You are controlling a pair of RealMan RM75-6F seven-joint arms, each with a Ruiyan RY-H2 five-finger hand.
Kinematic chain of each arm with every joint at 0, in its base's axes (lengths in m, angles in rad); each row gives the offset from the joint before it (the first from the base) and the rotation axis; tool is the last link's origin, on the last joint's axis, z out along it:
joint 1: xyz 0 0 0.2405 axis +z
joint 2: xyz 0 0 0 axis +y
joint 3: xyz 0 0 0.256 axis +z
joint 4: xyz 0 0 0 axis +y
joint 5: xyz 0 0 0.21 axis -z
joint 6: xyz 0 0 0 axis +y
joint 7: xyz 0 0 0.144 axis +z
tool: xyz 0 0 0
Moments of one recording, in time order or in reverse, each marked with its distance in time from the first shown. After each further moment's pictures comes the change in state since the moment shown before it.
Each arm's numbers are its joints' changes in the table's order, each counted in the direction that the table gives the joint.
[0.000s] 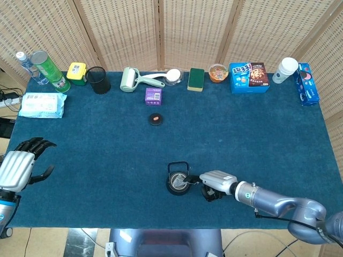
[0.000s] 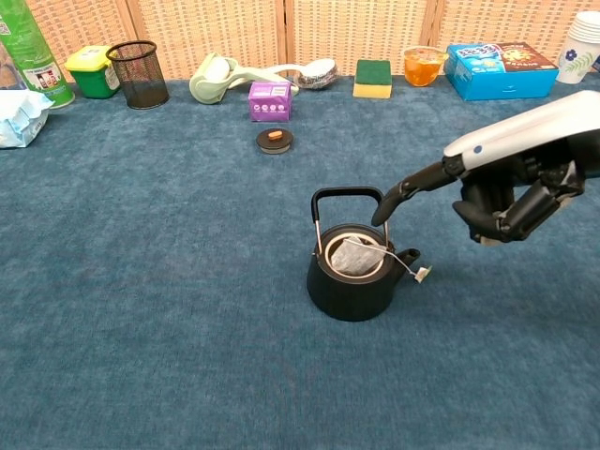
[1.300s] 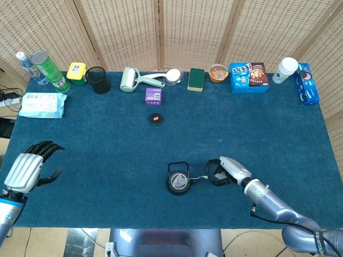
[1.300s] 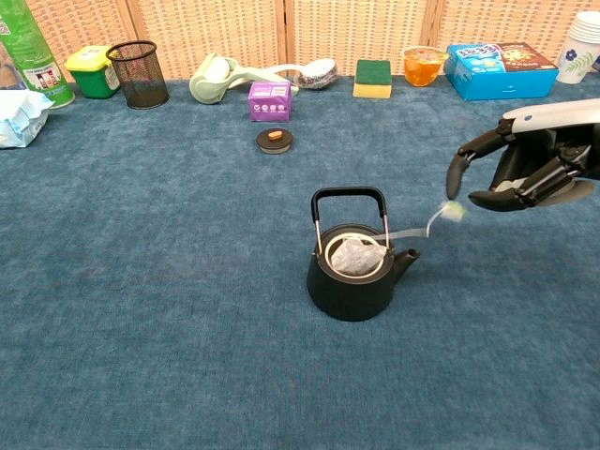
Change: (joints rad) left arm -0.015 -0.072 0.017 0.076 -0.039 -0.019 -0.063; right arm -0.296 -0.157 0.109 0.064 -0.496 0.237 -0.371
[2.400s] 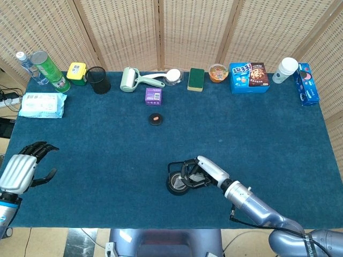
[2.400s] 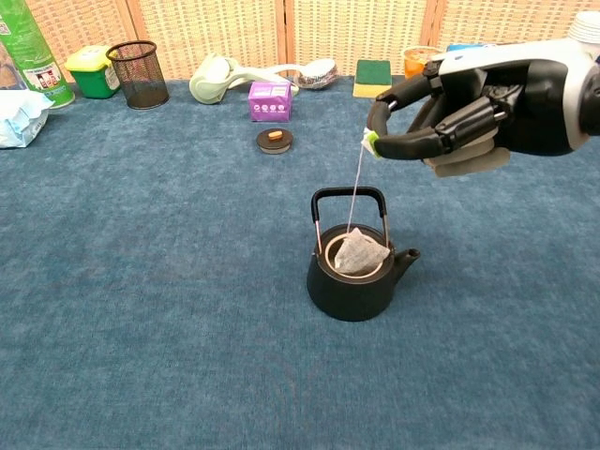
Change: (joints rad) left arm 0.019 0.004 0.007 0.029 0.001 0.024 -0.043; right arm 0.027 -0.054 0.095 -0.154 -0.030 0.049 0.101
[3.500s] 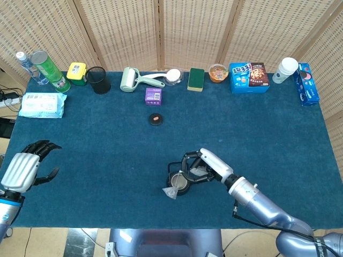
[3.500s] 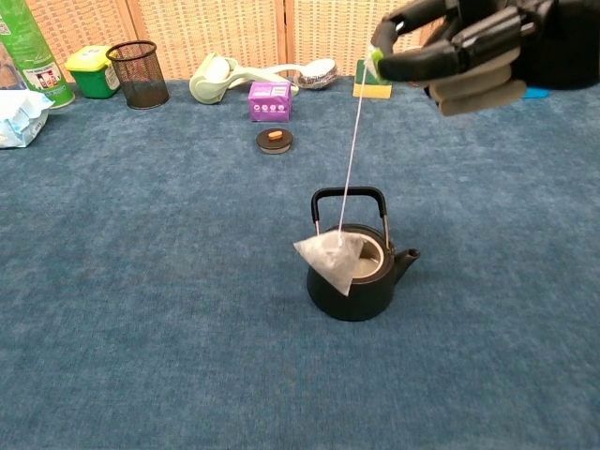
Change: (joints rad) left arm -0.015 -0.007 -0.006 -0.013 0.008 -0.011 0.015; right arm -0.027 0.087 0.082 -0.080 0.023 0.012 0.048
